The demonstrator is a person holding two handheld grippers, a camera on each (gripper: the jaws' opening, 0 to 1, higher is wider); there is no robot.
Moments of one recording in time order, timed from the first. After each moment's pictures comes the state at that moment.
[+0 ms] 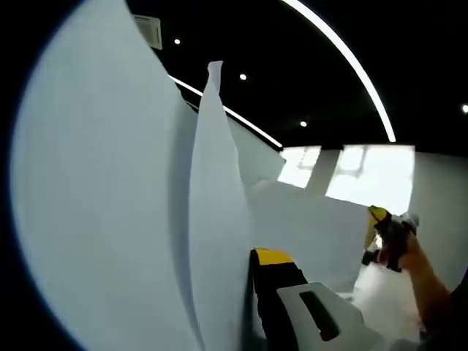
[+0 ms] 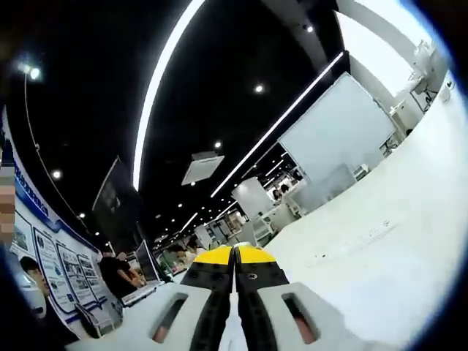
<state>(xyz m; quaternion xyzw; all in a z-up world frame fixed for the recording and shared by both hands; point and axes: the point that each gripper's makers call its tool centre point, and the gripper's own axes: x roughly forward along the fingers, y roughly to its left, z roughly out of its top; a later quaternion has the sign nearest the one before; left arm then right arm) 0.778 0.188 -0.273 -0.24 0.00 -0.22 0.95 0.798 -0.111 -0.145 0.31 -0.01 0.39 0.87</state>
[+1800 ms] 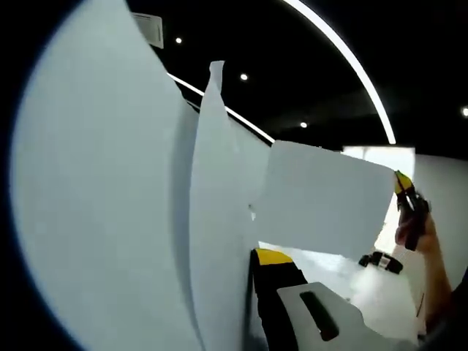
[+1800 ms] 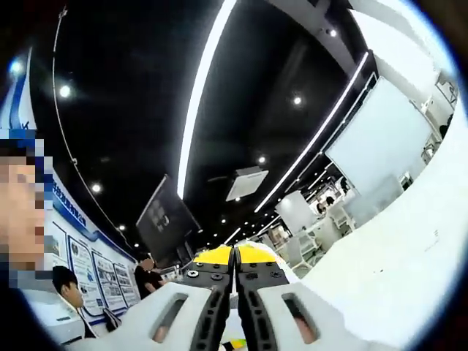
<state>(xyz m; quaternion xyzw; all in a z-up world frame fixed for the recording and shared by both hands) 0.777 0.187 -0.273 -0.25 0.00 -0.22 0.94 0.752 -0.076 -0.073 0.34 -0.09 0.49 0.80</state>
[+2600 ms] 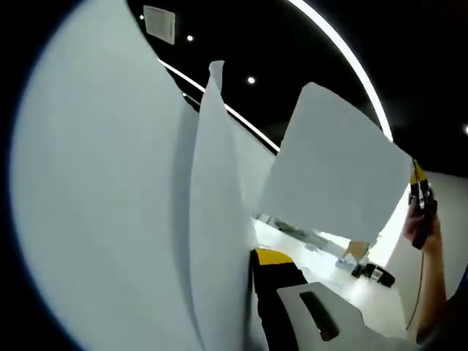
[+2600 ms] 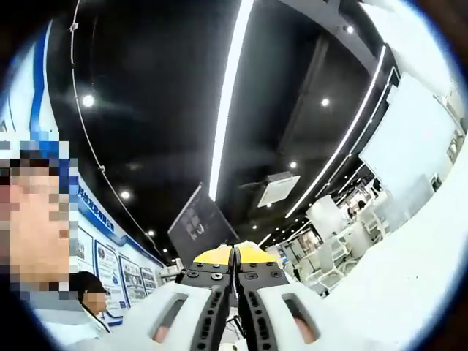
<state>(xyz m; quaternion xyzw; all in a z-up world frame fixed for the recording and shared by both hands) 0.776 0.191 -0.271 -0.29 0.00 -0.22 0.93 0.731 -0.071 -0.052 0.34 -0.13 0.56 0.74</state>
